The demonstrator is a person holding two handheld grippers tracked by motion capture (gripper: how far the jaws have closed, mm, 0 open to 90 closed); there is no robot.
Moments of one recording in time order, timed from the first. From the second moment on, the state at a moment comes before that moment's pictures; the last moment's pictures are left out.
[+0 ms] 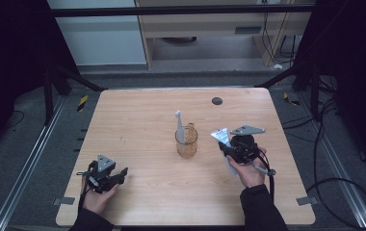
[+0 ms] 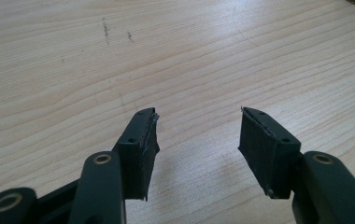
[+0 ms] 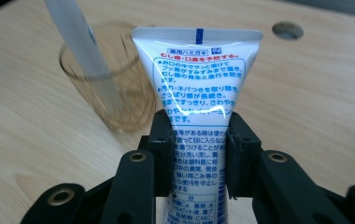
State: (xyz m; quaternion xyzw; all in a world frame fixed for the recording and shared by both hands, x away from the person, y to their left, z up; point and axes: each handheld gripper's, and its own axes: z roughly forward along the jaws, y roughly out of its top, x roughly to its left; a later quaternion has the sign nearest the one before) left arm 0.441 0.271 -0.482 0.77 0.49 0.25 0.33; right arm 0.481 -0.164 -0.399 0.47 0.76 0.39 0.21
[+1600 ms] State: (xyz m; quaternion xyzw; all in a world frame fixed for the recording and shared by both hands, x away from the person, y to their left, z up) left arm 0.443 0.274 -0.480 0.75 0.50 0.26 0.34; right arm 0.525 -0.097 -0.360 0.44 0.59 0.61 0.29
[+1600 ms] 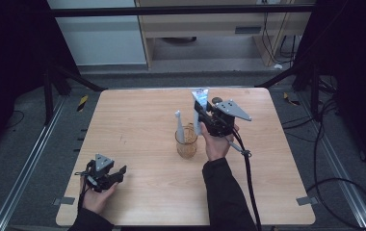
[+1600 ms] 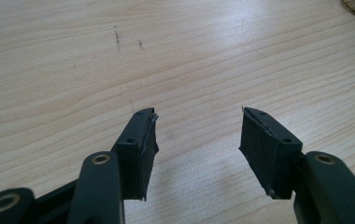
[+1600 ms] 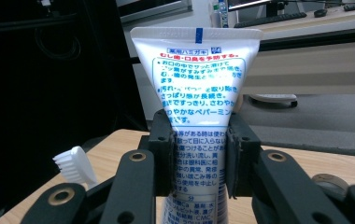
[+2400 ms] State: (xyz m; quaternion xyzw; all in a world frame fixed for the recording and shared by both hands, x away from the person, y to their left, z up) left arm 0.443 0.274 -0.481 0.75 0.50 0.26 0.34; right arm 0.541 -0.071 -0.393 0.45 0.61 0.59 0.26
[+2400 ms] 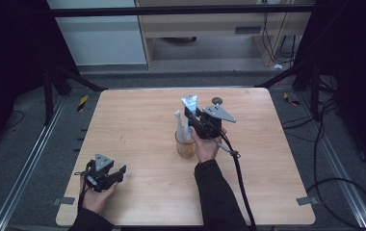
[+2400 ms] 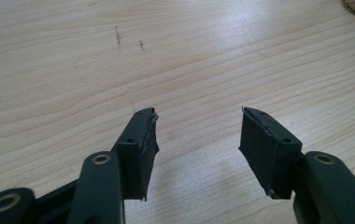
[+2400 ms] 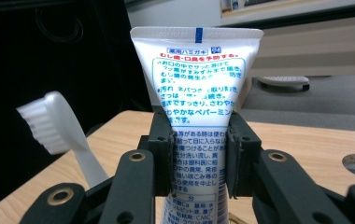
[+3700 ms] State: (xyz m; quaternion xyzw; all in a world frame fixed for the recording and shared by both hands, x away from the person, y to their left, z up) left arm 0.444 0.274 -0.481 0.76 0.50 0.26 0.33; right arm 0.529 -0.072 -0.430 0.44 0.73 0.48 0.22
